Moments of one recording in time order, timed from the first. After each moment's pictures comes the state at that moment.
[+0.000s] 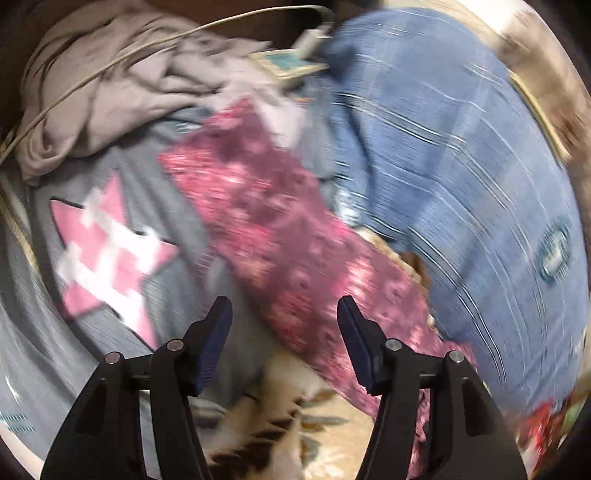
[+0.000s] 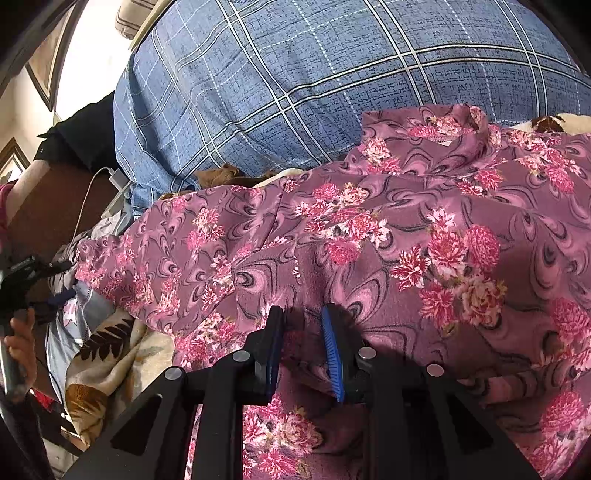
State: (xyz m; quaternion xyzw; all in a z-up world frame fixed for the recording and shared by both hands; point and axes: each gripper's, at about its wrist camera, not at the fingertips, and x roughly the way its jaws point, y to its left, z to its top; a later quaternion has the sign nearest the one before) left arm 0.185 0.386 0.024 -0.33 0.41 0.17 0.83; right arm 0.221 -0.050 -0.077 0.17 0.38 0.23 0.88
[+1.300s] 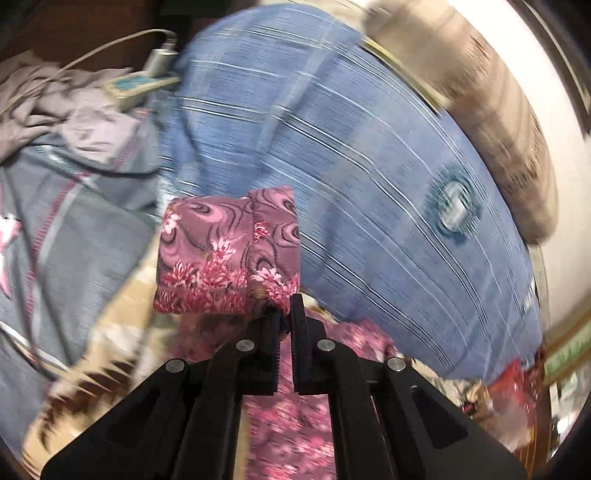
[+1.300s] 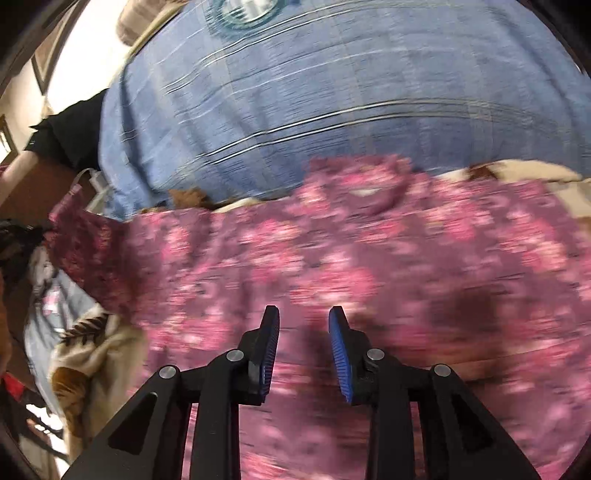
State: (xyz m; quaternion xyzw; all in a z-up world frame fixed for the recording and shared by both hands) left arm 0.199 0.230 0.079 -0.31 0.33 0.01 0.89; right arm 0.194 -0.123 -0.041 0.10 0.36 0.15 0.91
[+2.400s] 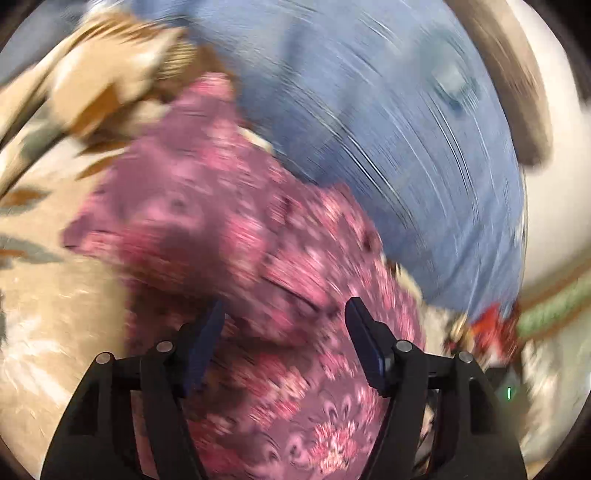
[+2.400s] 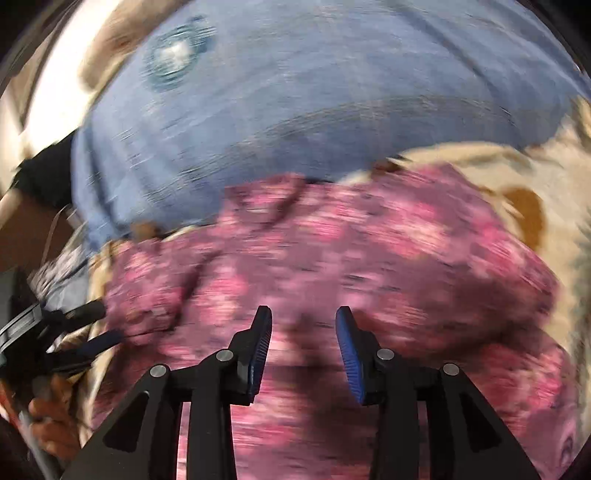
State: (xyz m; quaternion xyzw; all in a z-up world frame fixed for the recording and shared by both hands) left arm 0.190 0.143 -0.055 -0.38 0.42 -0.09 0.82; right arm 0.180 -0.168 -0.039 0.12 0.34 0.15 0.92
